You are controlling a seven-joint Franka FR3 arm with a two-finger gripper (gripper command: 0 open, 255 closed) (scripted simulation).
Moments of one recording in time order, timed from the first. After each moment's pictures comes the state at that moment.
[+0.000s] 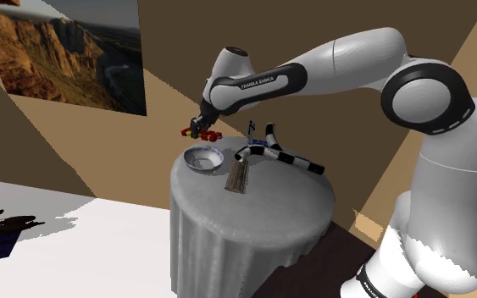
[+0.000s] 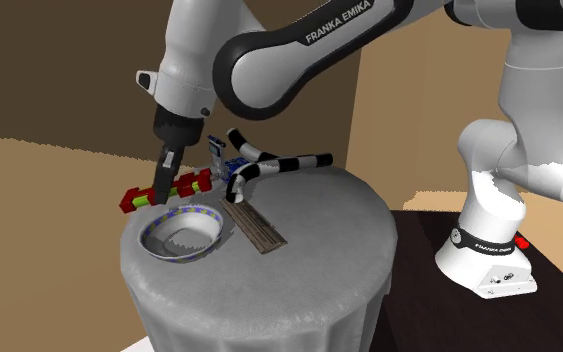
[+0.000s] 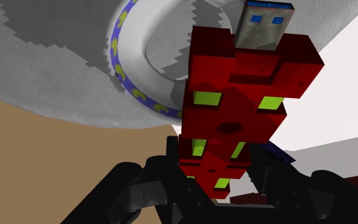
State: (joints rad) arm 0.33 0.26 -0.18 -1.80 0.04 2.45 -0.10
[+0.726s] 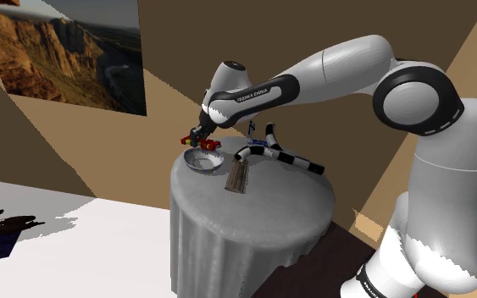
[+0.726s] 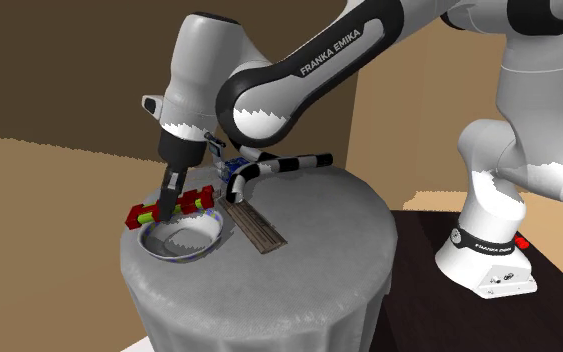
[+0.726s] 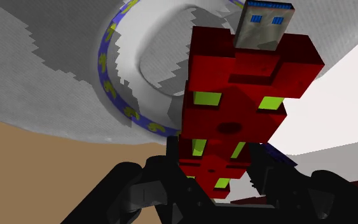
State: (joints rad) arm 0.33 0.30 -0.17 -1.84 0.05 2.53 -0.10
